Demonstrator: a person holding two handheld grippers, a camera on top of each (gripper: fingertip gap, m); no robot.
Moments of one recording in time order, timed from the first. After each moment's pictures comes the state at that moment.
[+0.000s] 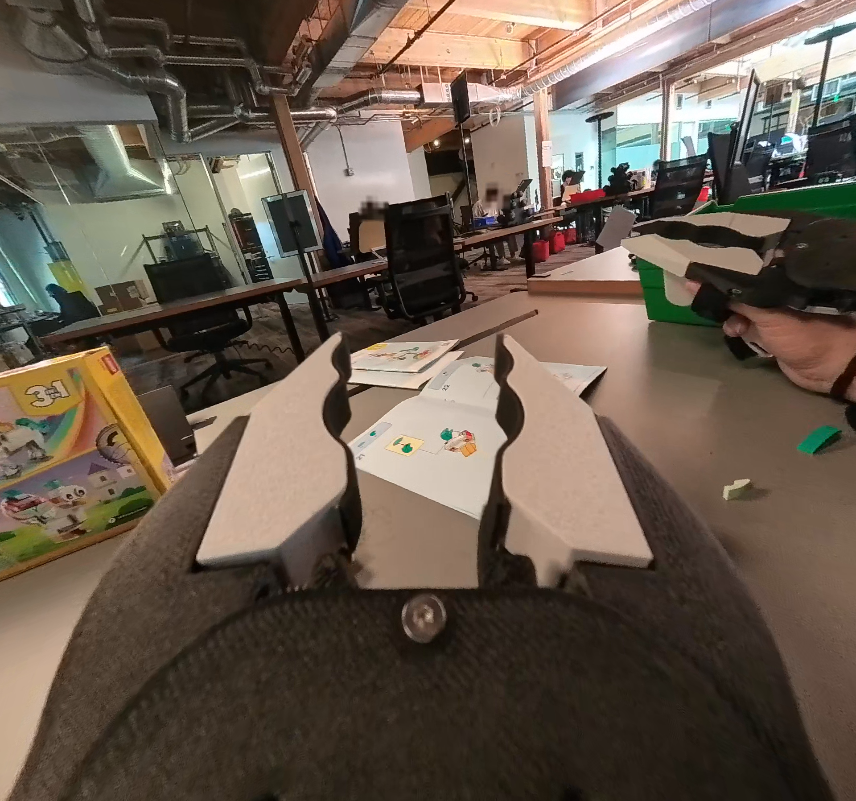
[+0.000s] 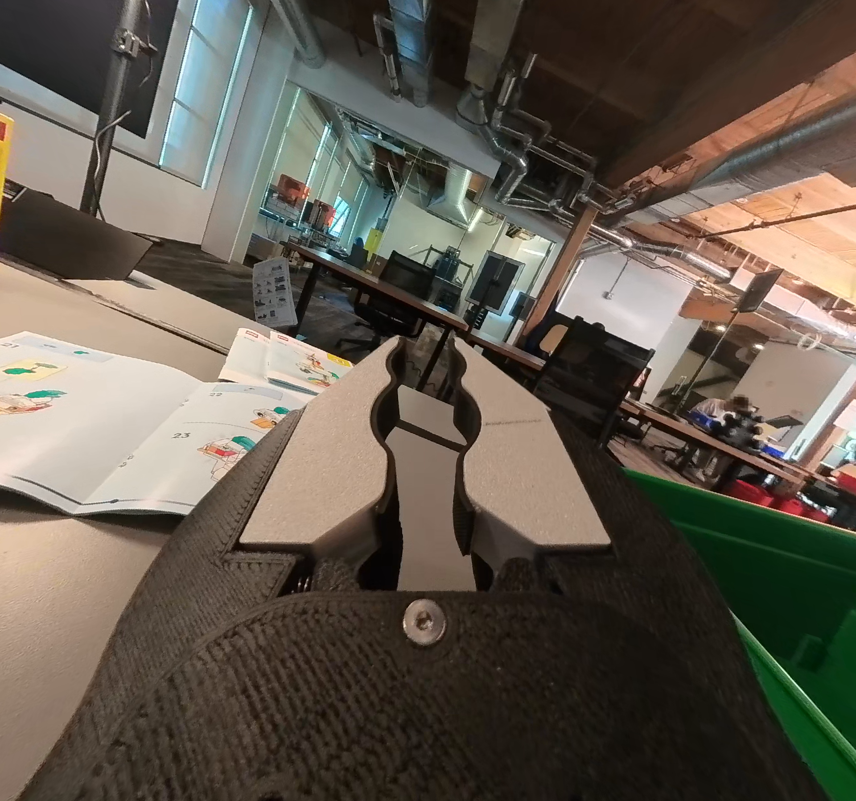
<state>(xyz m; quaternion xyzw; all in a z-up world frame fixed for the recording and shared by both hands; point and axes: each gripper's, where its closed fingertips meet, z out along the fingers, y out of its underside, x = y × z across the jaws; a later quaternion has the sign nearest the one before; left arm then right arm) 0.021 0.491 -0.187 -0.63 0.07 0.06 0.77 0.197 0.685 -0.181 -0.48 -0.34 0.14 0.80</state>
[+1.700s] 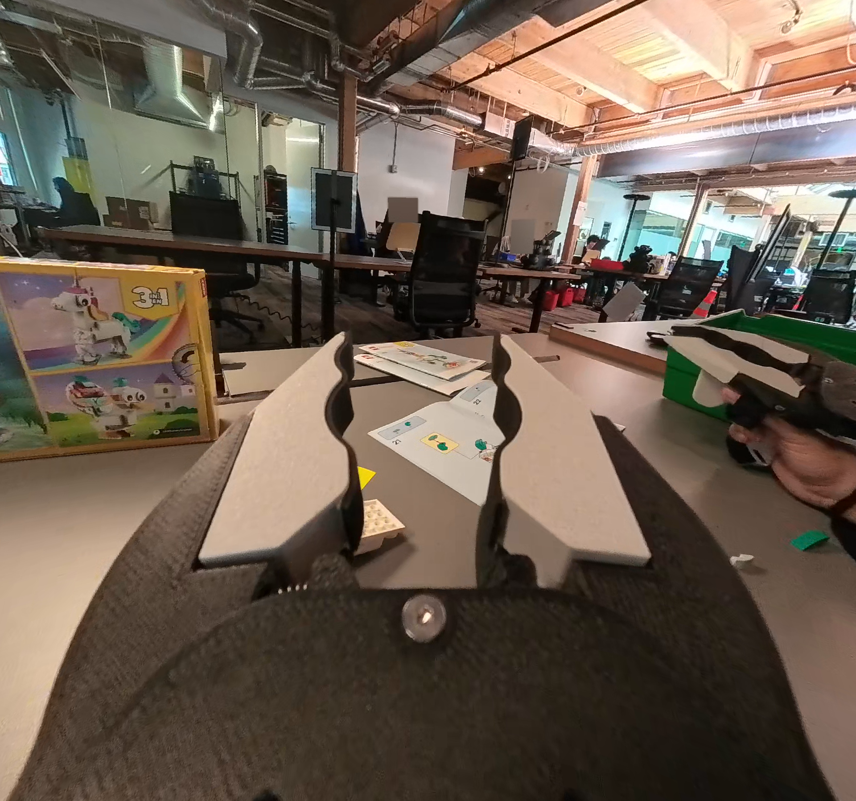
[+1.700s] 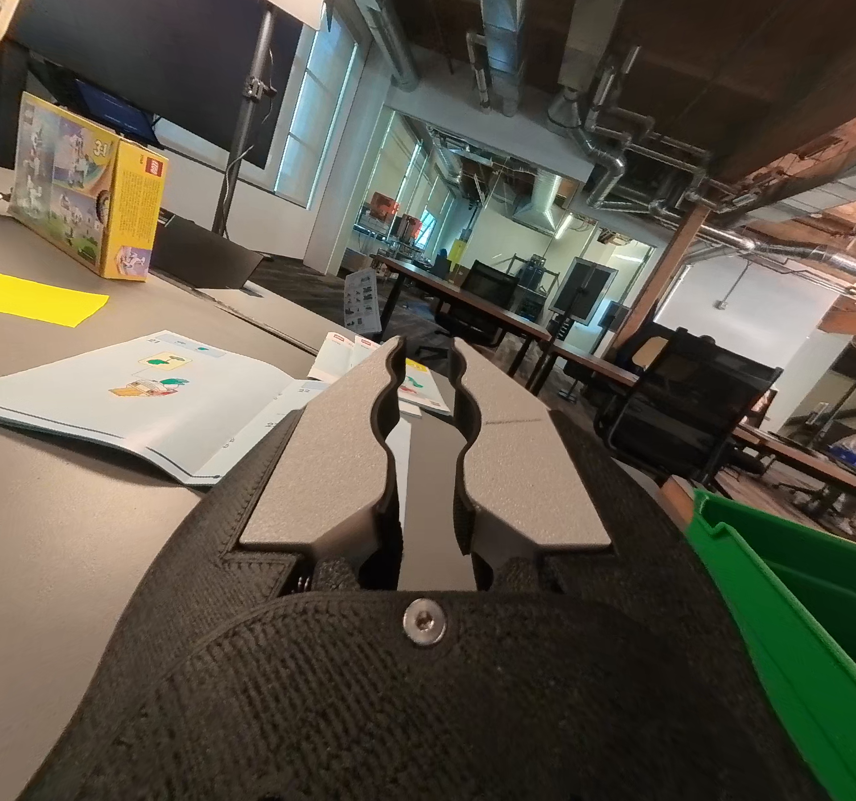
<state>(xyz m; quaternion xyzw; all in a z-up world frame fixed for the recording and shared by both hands) -0.044 0.466 -0.179 -0.62 -0.06 -0.01 0.78 0.174 0.667 -0.194 -0.47 -0.40 0.22 0.76</state>
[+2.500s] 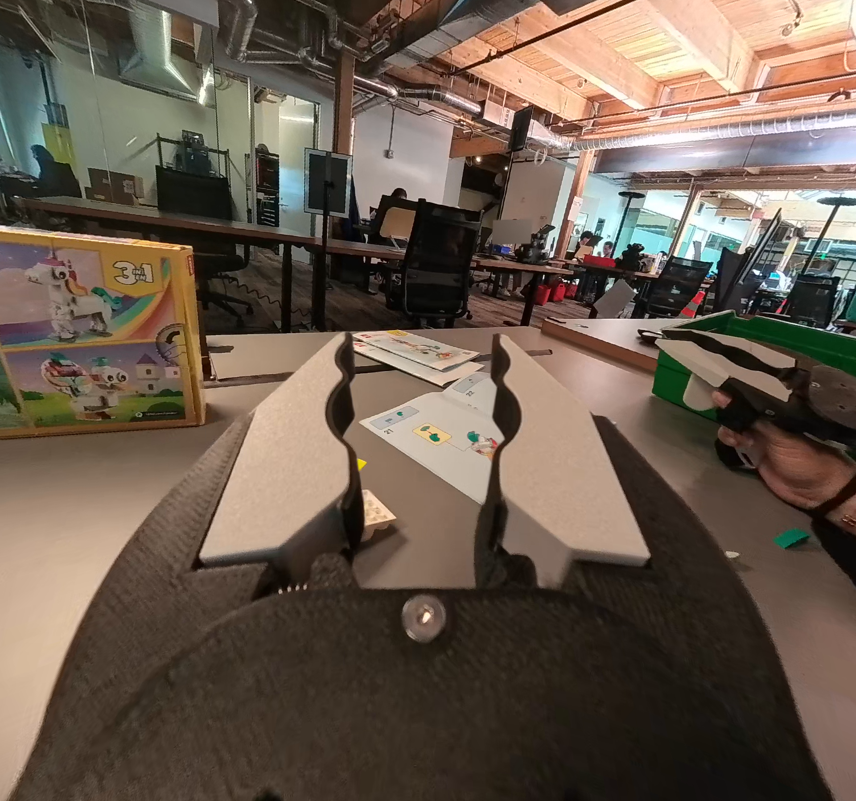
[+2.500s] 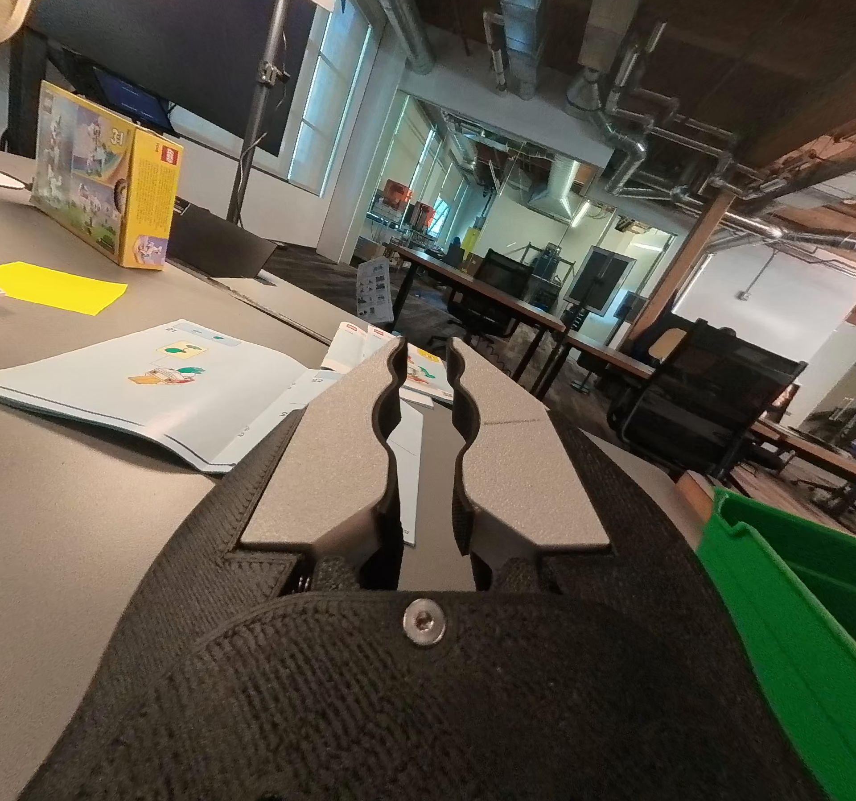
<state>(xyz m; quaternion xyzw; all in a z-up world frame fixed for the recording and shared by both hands) -0.044 0.471 -0.185 -0.63 -0.07 -0.03 0.78 0.170 0.664 -0.200 -0.48 -0.41 0.23 0.75</state>
